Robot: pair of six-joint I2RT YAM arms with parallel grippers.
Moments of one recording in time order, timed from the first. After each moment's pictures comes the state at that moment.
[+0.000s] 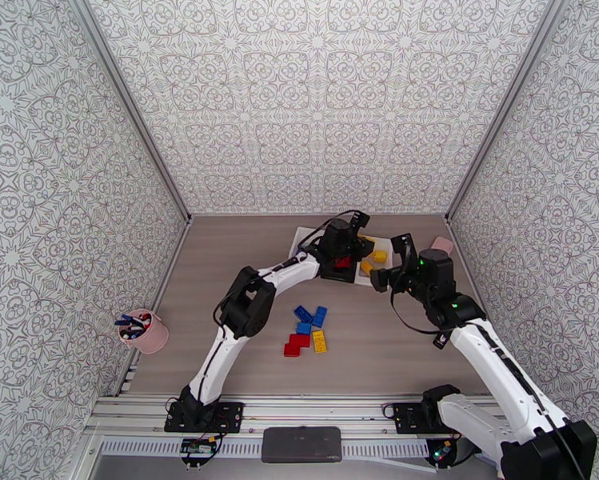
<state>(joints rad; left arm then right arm) -0.71 2.40 1.96 0.10 0.27 -0.21 0.25 1.01 0.87 -0.36 -0.09 0.00</state>
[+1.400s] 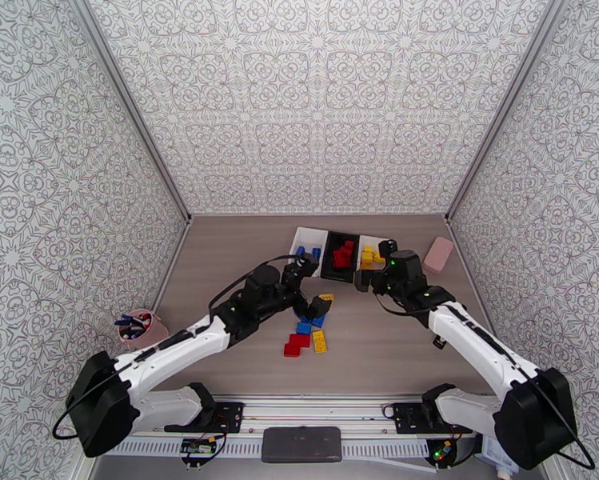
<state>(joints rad) -0.77 1.19 0.78 0.07 0.22 -0.01 0.43 1.25 0.86 -0.33 0.01 0.38</state>
